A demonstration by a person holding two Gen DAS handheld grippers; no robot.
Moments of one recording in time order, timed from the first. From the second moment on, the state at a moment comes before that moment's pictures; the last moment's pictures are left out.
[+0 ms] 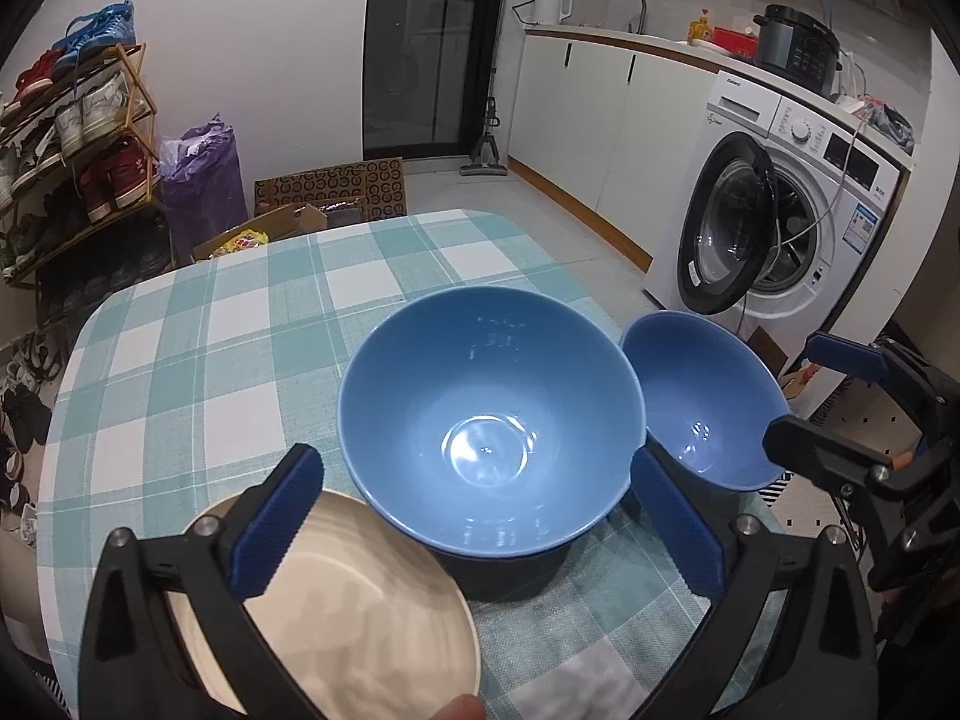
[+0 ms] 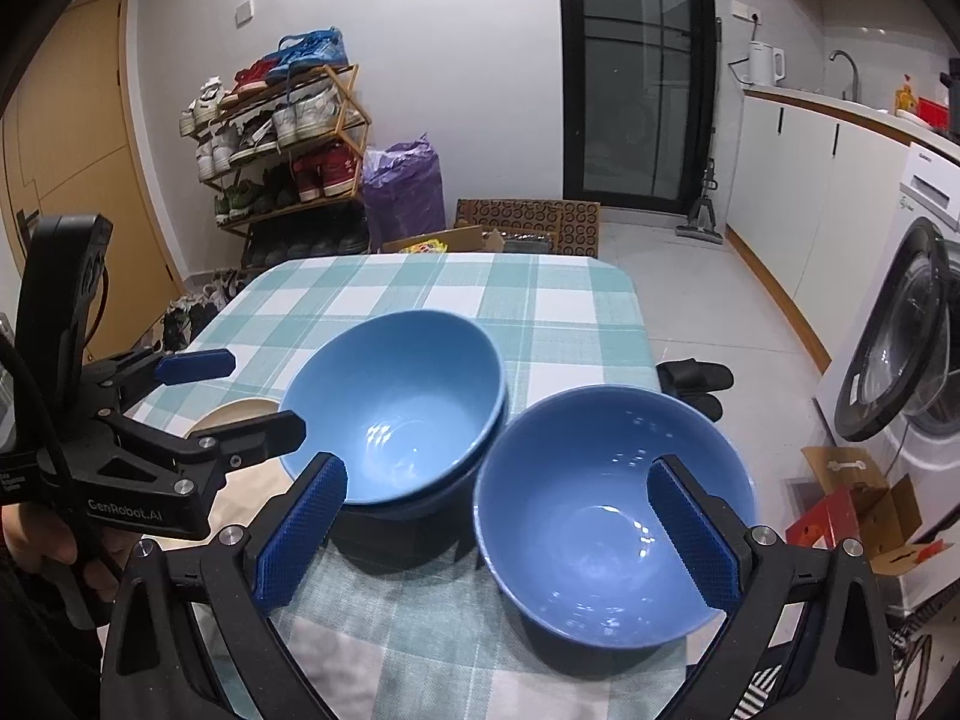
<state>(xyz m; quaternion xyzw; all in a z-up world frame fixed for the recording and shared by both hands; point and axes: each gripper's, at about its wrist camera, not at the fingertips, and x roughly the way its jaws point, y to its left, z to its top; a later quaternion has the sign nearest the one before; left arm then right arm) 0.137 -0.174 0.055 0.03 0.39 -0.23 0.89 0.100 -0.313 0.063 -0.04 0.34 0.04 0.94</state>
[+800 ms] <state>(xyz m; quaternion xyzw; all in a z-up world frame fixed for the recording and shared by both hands) 0.116 -0.212 0.056 0.04 0.38 -0.29 0.88 0.062 -0.366 0.069 0.01 0.32 -0.01 0.95</state>
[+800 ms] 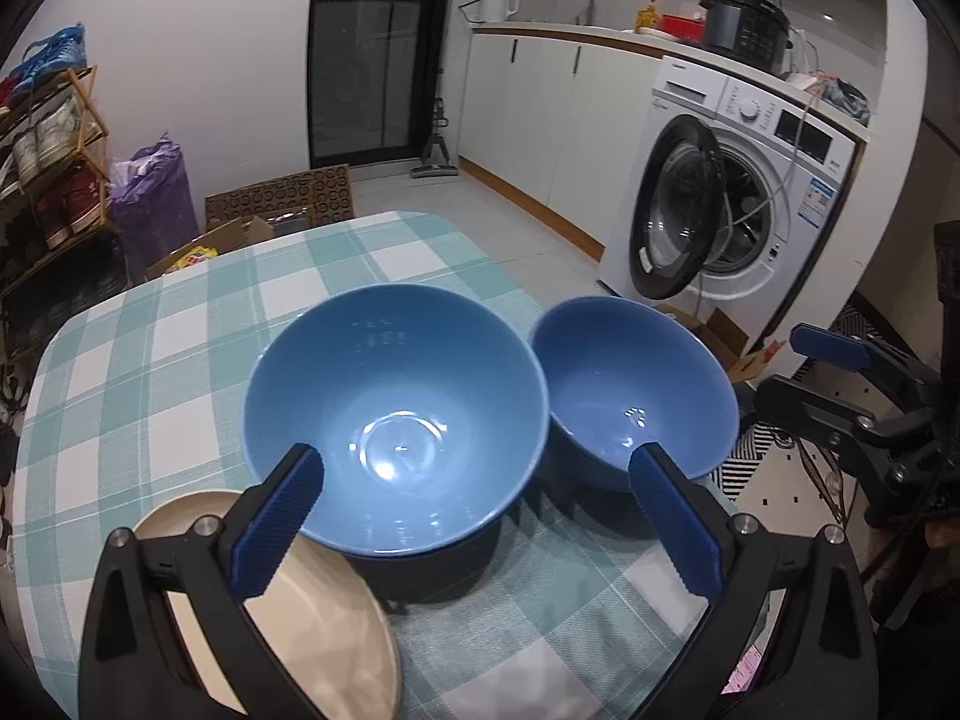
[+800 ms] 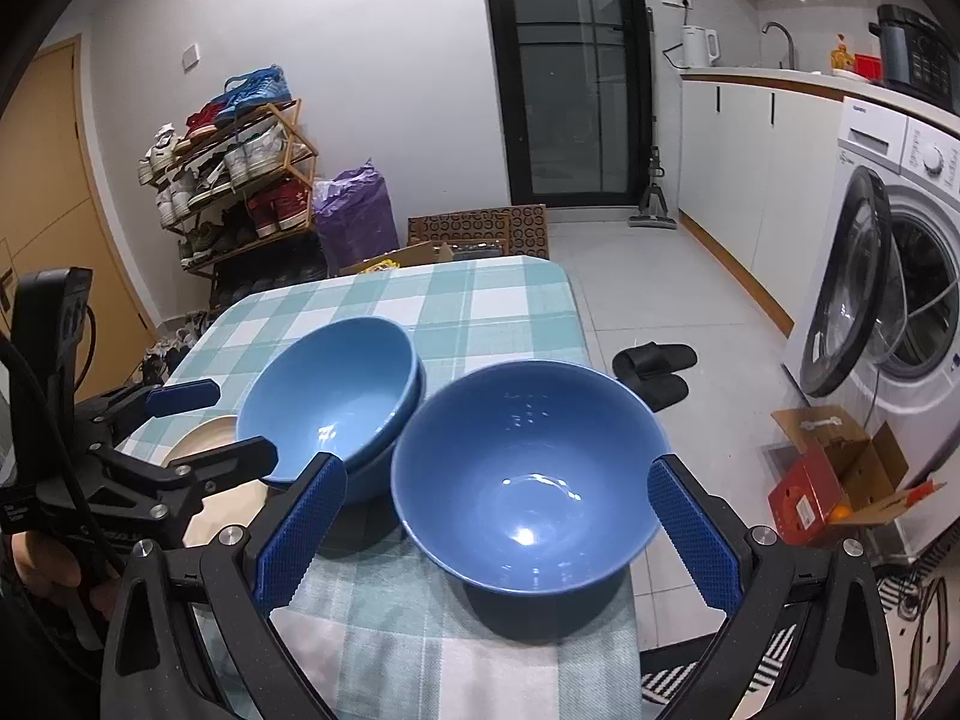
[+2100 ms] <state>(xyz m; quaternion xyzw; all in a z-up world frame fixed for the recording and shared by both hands) 0.112 -0.272 0.029 0.03 0.45 -0.38 0.81 0.042 -0.432 0.029 0.09 0.35 -0.06 0.93</state>
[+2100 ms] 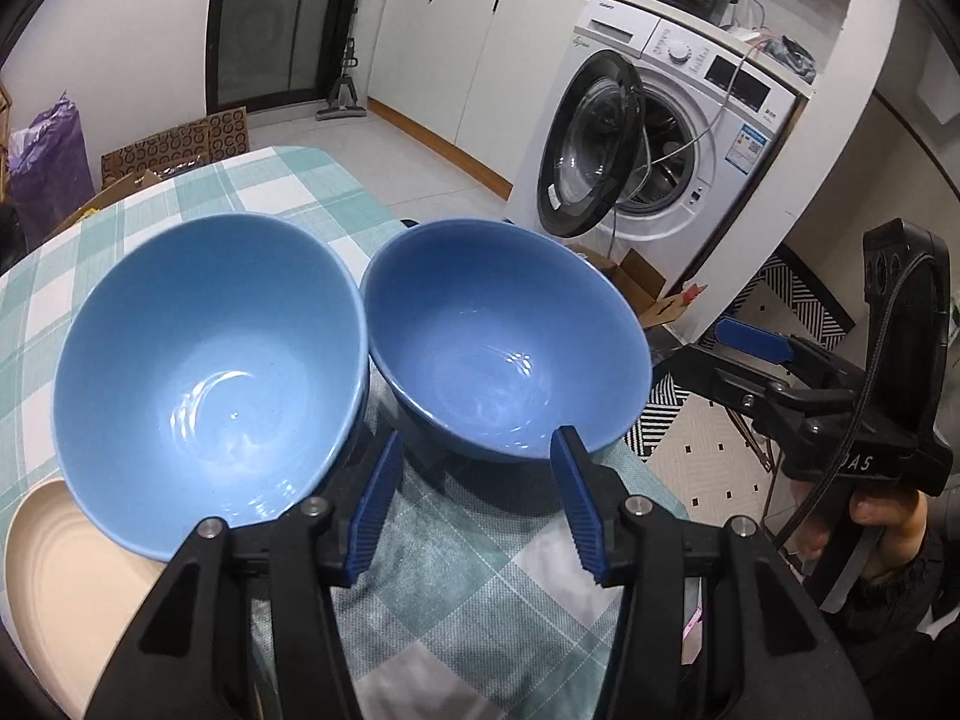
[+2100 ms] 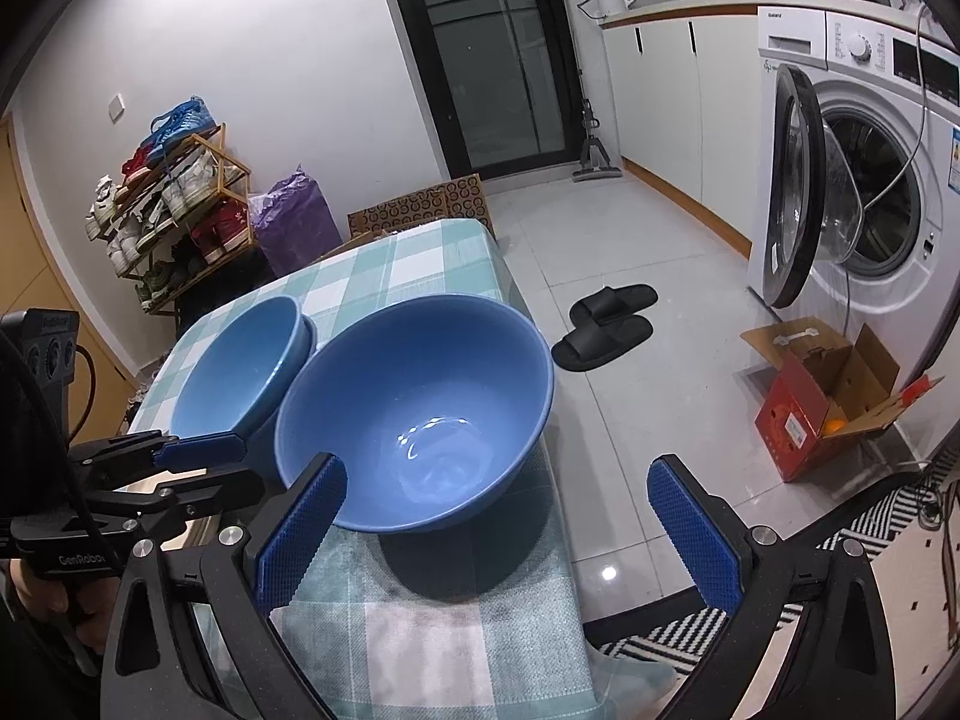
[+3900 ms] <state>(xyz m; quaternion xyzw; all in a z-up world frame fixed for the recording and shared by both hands) 0.139 -0.286 0.018 -0.02 0.48 -0.38 0.79 0.107 -0.455 -0.010 0.07 0.38 -0.07 0.92</state>
